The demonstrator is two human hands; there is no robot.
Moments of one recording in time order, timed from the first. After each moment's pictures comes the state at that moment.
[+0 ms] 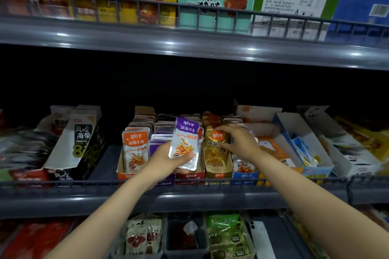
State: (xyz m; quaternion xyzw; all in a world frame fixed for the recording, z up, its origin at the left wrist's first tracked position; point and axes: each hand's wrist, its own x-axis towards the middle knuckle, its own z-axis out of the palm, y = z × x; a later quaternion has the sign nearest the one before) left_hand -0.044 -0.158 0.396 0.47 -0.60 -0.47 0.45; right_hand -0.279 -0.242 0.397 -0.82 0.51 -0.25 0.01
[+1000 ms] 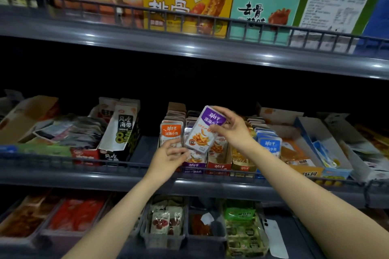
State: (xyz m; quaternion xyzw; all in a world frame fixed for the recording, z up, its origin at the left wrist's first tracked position) left_hand 0.031 -0.125 0.363 0.51 -0.54 -0.40 0.52; right_hand -0.164 -0.174 0.439 -0.71 0.37 -0.47 0.36
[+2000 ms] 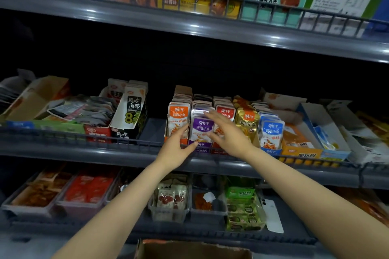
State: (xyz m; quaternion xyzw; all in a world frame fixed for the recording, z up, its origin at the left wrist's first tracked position) left_hand 0.028 -0.102 0.354 0.53 -0.65 -0.29 0.45; right_hand -0.157 -0.153 0.390 -0.86 0.43 -0.26 0.04
